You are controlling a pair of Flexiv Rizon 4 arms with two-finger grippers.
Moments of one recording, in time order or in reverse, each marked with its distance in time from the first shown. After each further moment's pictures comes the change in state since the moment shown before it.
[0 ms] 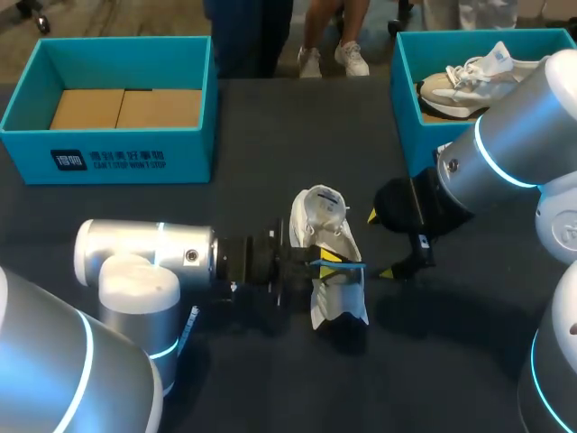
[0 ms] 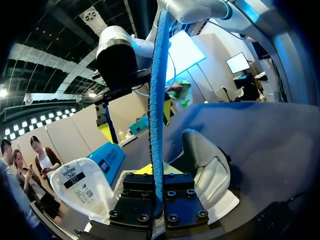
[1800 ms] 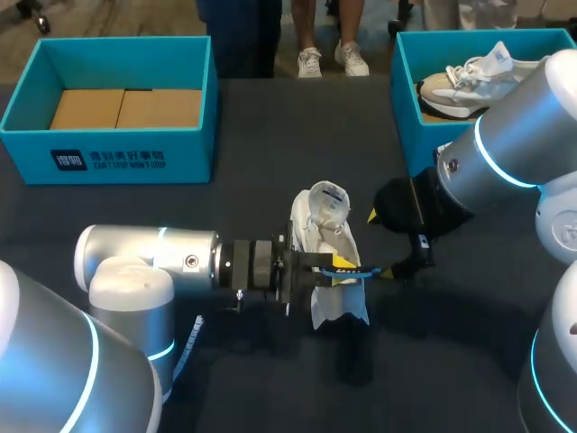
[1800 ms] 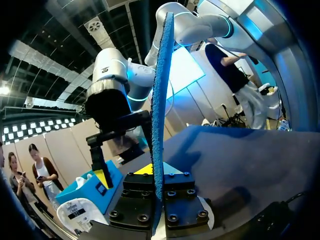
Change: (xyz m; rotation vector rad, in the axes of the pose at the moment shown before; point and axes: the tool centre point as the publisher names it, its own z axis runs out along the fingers) left arm 0.012 -0.070 0.008 0.143 0.009 -0.014; right arm 0.000 0.000 0.000 0.000 0.000 0.000
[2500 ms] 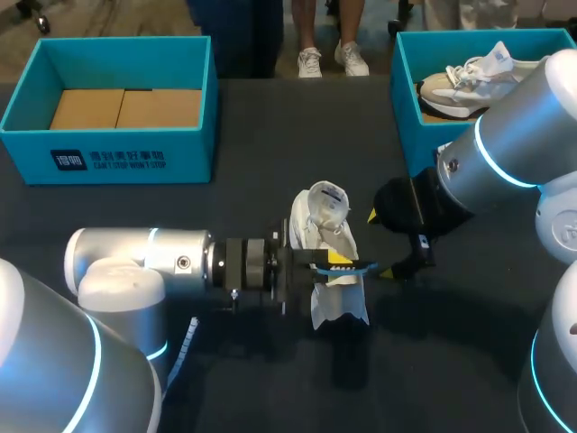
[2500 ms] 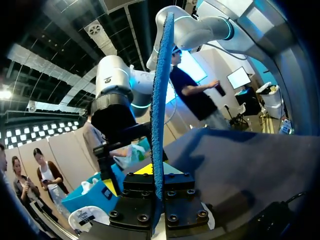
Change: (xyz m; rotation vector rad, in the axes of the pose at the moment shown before) left arm -0.006 -0.022 -0.008 0.018 -0.036 0.017; right arm 0.000 0.000 0.000 0.000 0.000 0.000
